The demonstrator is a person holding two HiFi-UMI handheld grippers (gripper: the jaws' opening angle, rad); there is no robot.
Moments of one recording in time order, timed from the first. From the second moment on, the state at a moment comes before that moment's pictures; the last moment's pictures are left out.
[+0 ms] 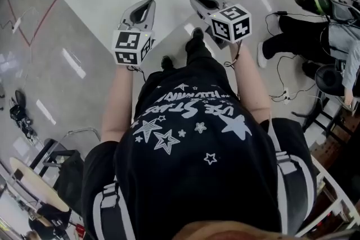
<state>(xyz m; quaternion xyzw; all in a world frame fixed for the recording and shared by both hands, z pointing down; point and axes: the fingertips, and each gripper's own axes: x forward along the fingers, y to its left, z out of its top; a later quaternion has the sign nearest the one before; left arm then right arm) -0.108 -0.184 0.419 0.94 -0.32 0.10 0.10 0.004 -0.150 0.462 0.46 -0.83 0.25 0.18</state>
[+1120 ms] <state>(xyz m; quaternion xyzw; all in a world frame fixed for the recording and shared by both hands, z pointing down) -0.026 -0.088 0.343 0.94 -0.32 0.07 0.07 0.076 -0.044 0.398 0.49 -0.83 0.23 0.14</state>
